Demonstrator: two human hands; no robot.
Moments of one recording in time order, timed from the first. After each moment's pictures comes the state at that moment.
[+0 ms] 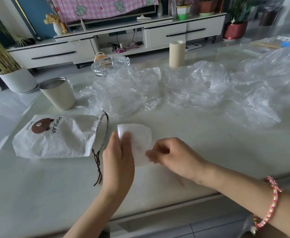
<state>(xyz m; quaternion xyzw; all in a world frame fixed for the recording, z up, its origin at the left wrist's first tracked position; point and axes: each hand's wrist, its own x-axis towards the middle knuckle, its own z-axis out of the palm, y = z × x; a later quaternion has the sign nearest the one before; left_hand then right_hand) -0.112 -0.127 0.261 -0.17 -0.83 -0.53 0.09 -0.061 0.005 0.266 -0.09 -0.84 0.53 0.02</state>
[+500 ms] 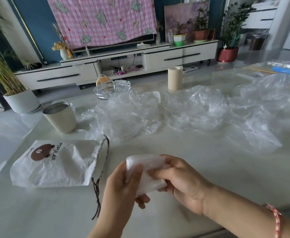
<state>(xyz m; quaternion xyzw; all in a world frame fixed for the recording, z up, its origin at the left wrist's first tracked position) -0.107 -0.130 0.278 -0.17 -0.71 -0.67 -0.11 -0.072 0.005 0.270 -0.12 -0.60 0.79 -0.02</state>
